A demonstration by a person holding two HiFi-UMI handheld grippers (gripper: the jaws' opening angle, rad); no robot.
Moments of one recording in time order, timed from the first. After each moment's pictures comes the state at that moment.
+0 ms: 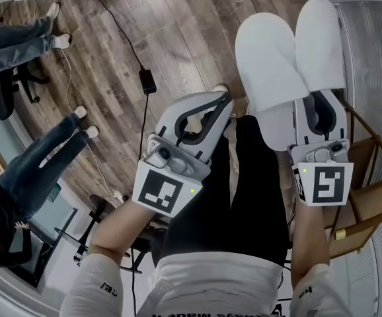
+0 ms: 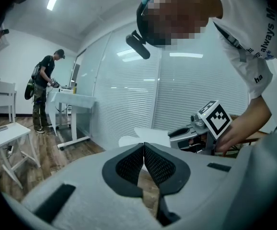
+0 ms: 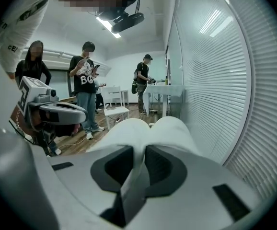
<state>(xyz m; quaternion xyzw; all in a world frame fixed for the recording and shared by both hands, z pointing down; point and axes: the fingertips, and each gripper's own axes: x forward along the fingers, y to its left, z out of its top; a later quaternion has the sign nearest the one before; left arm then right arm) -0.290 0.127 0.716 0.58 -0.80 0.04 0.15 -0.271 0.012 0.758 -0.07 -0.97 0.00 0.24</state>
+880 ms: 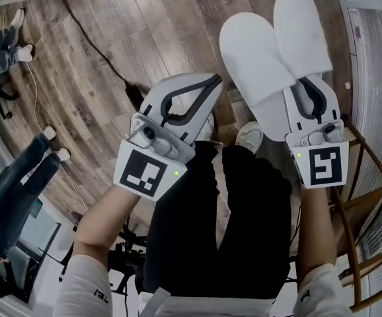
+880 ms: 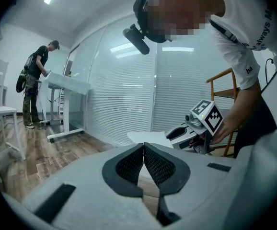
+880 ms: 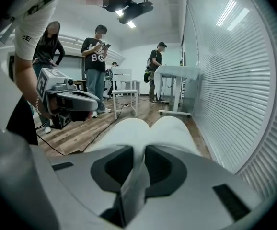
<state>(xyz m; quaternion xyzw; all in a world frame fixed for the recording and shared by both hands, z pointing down) -0.335 0.103 0.955 0.62 -0.78 0.06 0.13 -0.316 -0.002 0.999 -0.15 -0.96 -0.06 0.24</state>
